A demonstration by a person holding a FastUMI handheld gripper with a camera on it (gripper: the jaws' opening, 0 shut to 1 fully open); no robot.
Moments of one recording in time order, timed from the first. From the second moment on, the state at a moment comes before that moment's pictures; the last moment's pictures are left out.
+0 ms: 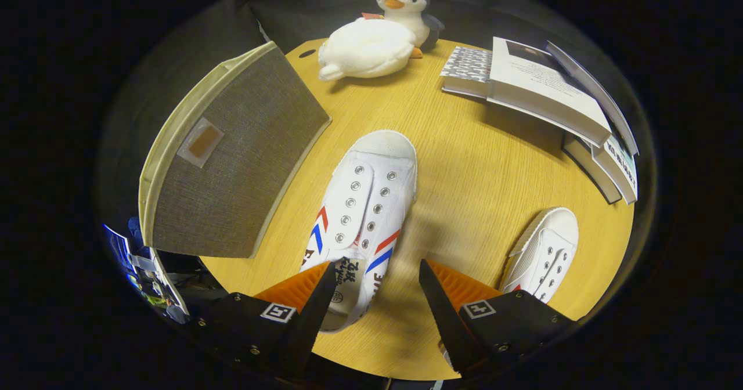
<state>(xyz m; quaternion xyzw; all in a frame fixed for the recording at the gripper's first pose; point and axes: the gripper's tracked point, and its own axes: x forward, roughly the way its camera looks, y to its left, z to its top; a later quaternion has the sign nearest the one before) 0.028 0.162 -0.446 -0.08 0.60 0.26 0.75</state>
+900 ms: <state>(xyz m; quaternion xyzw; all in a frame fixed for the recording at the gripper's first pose) 0.022 0.171 -0.448 0.03 0.67 0.21 0.71</state>
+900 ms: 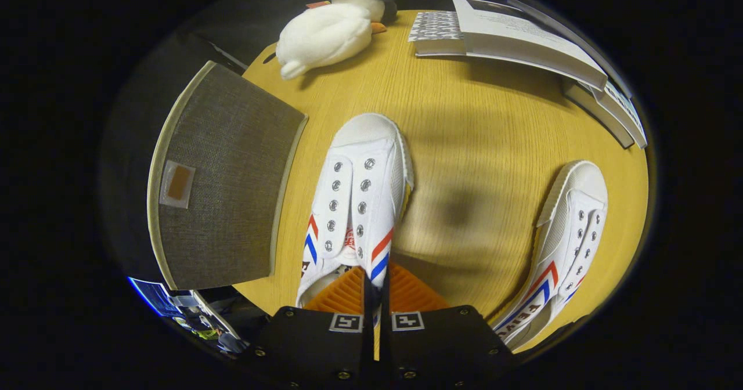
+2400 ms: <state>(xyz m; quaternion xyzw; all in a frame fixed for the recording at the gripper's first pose) 0.033 0.373 -0.264 0.00 0.59 0.37 0.71</state>
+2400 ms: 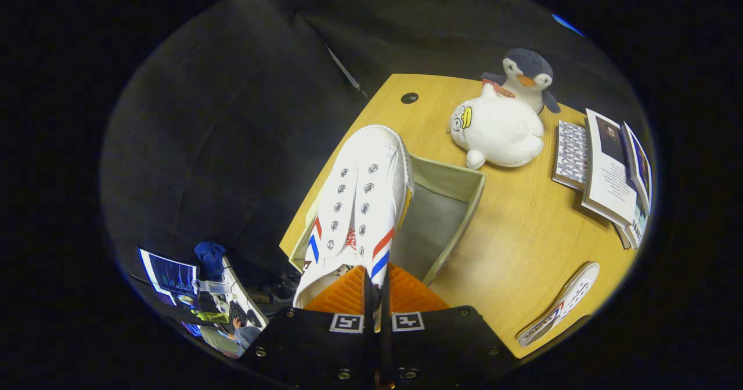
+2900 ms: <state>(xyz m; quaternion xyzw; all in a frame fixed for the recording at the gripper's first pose) 0.023 0.403 -0.265 0.00 0.59 0.38 0.72</state>
